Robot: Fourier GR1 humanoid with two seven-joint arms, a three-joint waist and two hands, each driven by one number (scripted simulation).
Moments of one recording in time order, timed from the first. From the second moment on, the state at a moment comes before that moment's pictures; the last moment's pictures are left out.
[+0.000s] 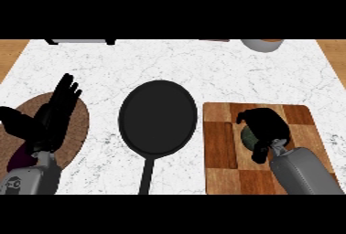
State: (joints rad) left arm -0.16 0.18 0.08 -1.58 0.12 0.07 0.22; right arm -0.31 -0.34 0.33 -1.40 1.02 0.50 0.31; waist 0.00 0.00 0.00
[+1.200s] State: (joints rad) left arm -0.21 0.15 0.04 -1.55 0.11 0.03 0.23; right arm -0.45 -0.03 0.55 -1.44 1.12 0.26 0.77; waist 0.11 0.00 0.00
